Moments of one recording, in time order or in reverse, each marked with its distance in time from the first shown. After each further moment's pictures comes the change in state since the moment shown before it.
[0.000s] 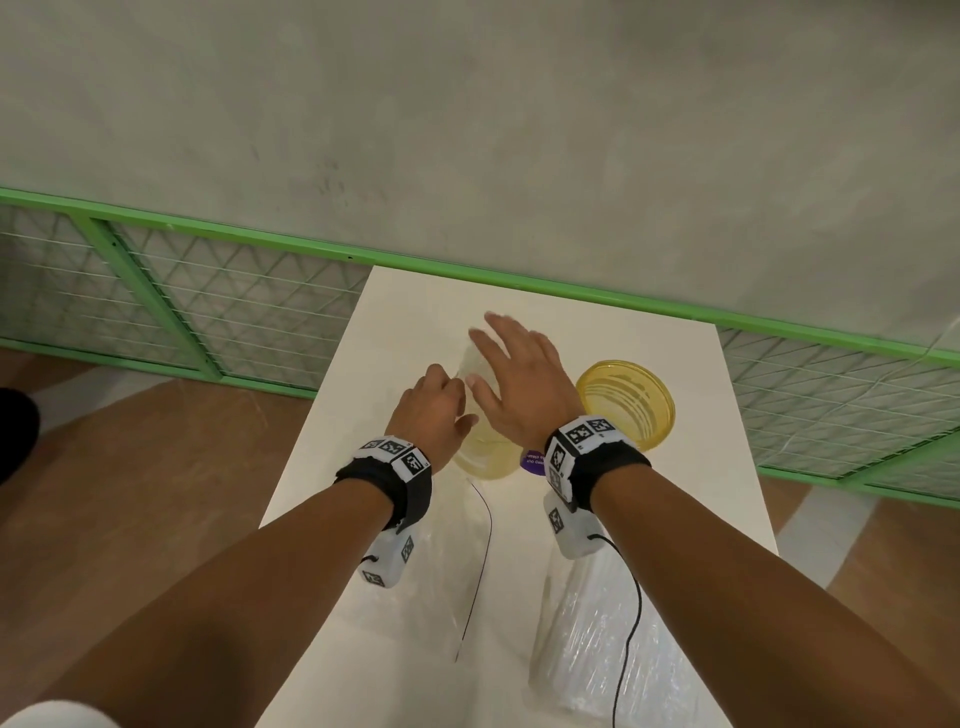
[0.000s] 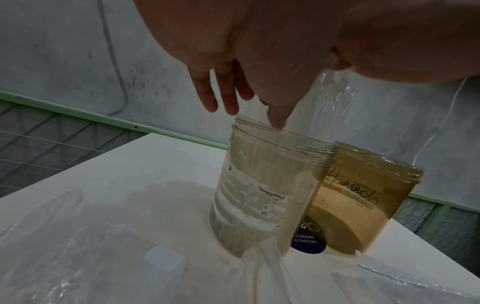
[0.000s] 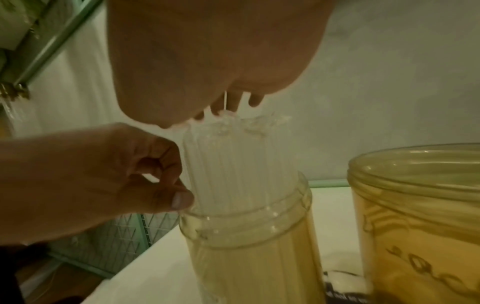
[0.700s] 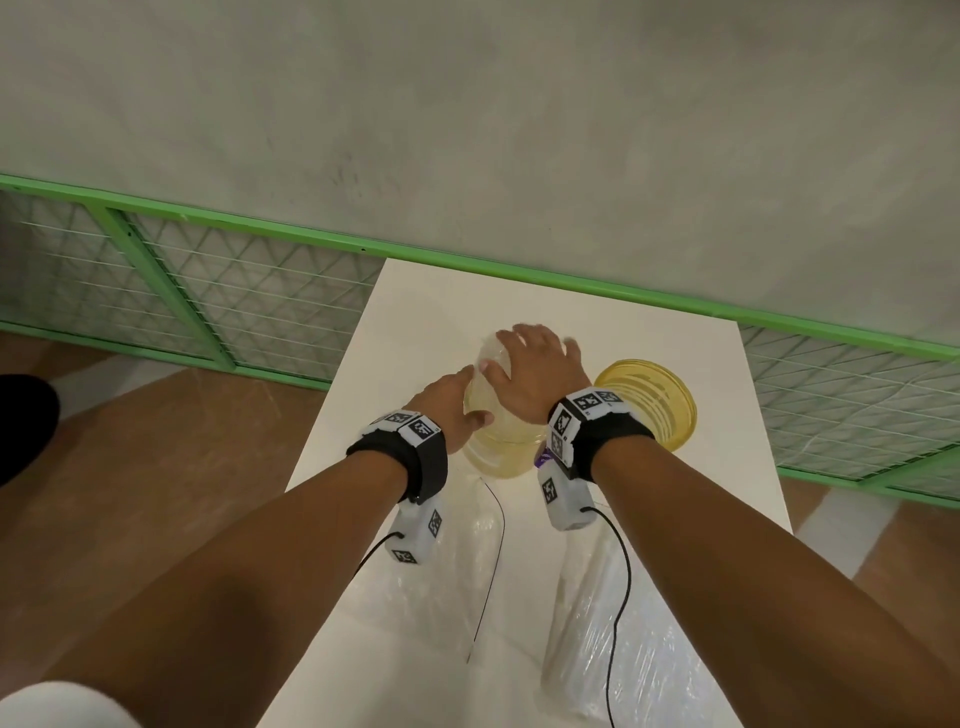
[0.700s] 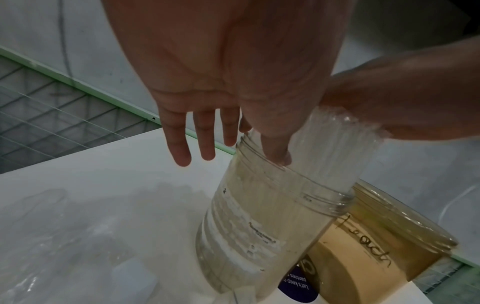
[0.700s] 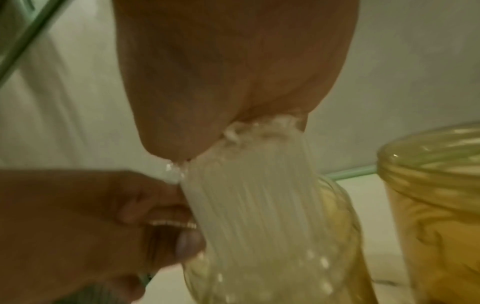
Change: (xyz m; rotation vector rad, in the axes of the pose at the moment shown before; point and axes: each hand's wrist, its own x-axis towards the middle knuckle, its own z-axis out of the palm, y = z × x) left_hand 0.019 -0.007 -0.007 -0.186 -0.313 -0.212; right_hand 0.030 0.005 0.008 -0.022 -0.285 0.275
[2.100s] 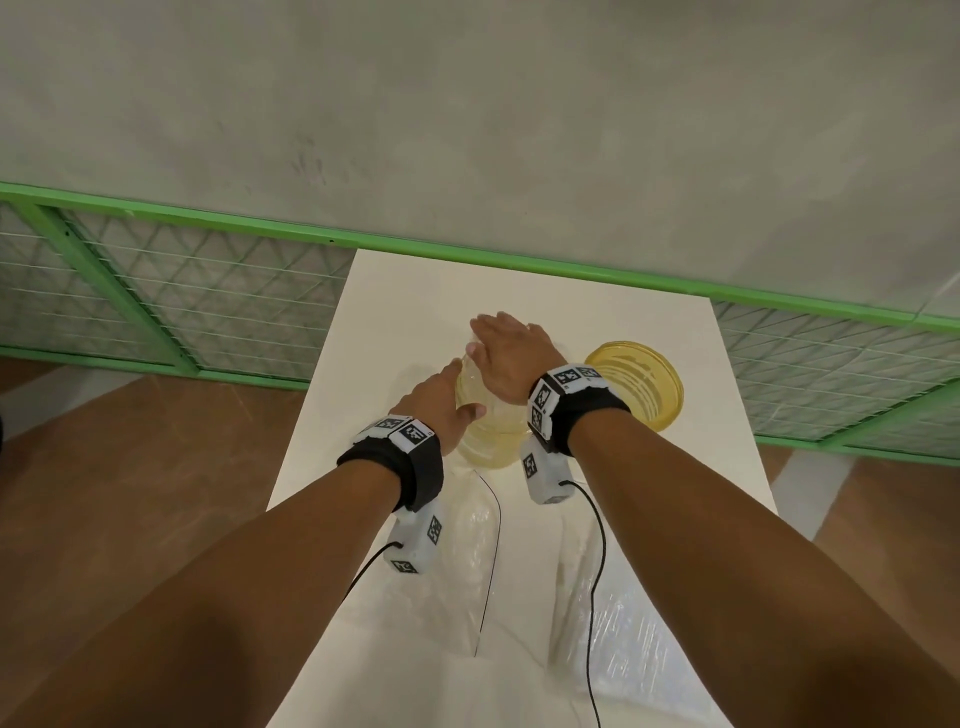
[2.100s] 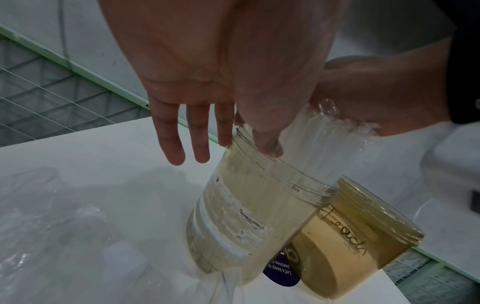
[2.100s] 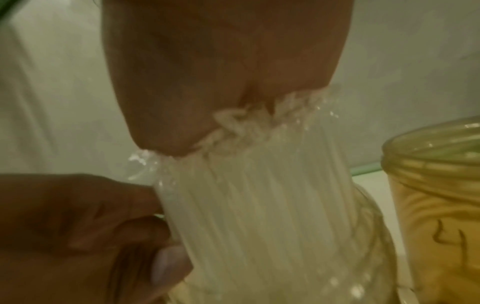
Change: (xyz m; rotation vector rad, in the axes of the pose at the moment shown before) left_hand -0.002 -0.004 0.005 -0.038 0.005 -0.008; right_hand 0.020 -0.007 0.004 0.039 -0.171 -0.056
